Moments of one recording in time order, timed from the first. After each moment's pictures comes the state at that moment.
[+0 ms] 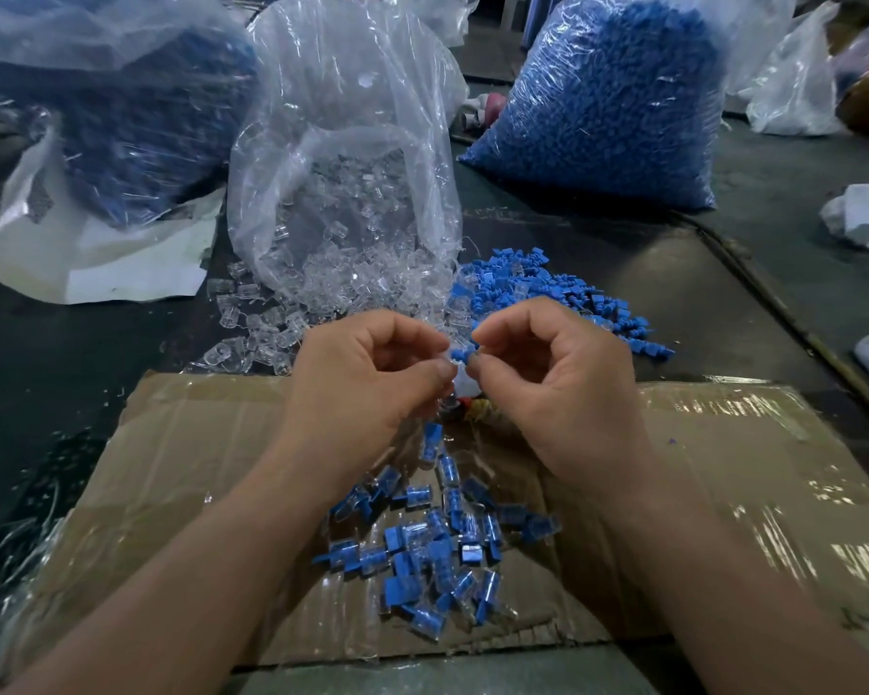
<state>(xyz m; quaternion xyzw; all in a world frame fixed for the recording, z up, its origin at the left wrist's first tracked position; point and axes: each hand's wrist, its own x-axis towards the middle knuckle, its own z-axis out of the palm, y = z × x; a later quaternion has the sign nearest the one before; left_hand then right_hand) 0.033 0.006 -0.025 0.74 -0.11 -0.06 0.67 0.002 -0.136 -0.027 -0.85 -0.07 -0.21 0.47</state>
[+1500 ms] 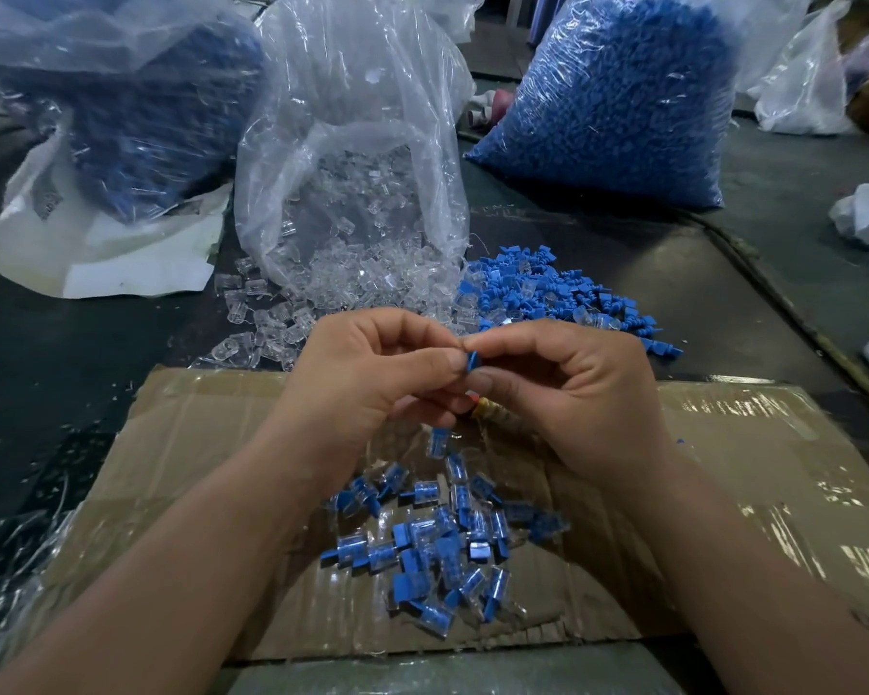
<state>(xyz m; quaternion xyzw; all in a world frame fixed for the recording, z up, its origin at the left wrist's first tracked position) 0.040 0.014 -0.024 0.60 -0.13 -0.21 0.76 0.002 -0.144 -0.029 -0.81 -0.17 -0.19 0.53</state>
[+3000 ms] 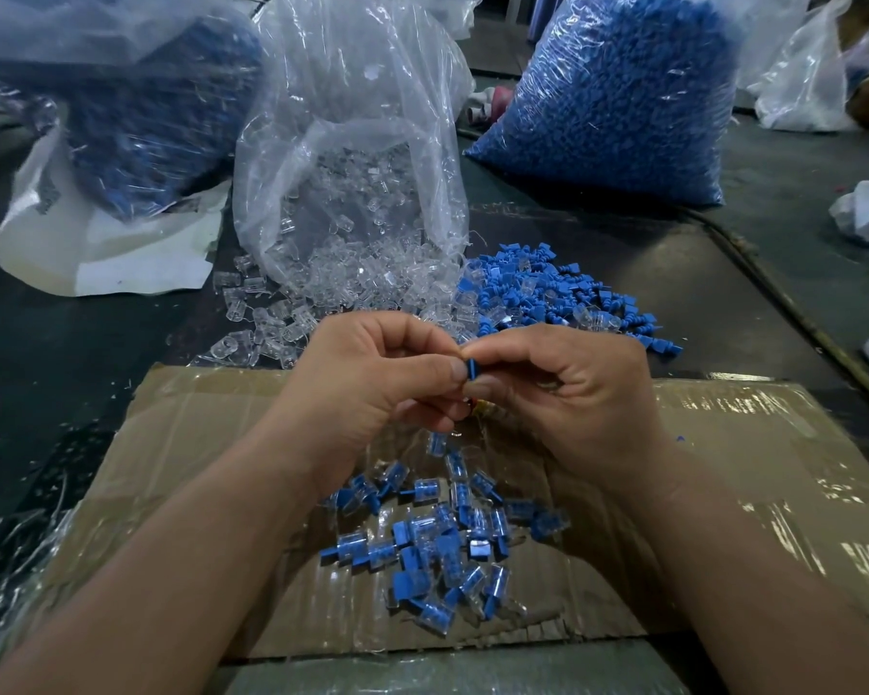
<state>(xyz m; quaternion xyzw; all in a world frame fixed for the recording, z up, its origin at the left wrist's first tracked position) 0.042 0.014 -0.026 0.62 -0.13 -0.23 0.74 0.005 -0.148 -0.031 -0.85 -0.24 -0.24 0.42</state>
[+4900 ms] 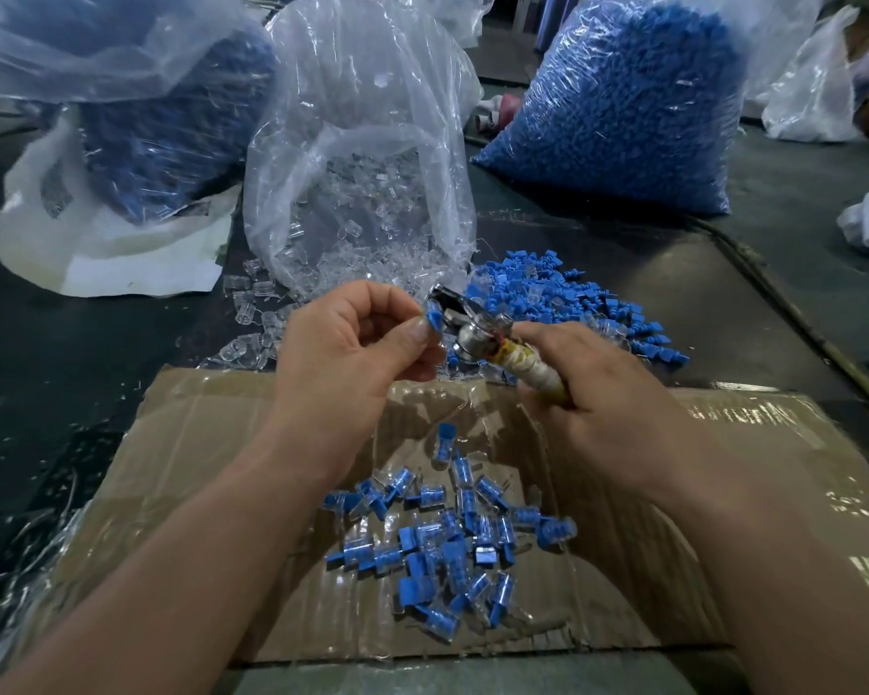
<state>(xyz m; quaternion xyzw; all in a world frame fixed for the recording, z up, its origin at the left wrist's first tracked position) 0.047 0.017 -0.032 0.67 -0.13 -0.03 0.73 0.001 -0.167 -0.024 -0.98 -0.06 -0.04 0.19</state>
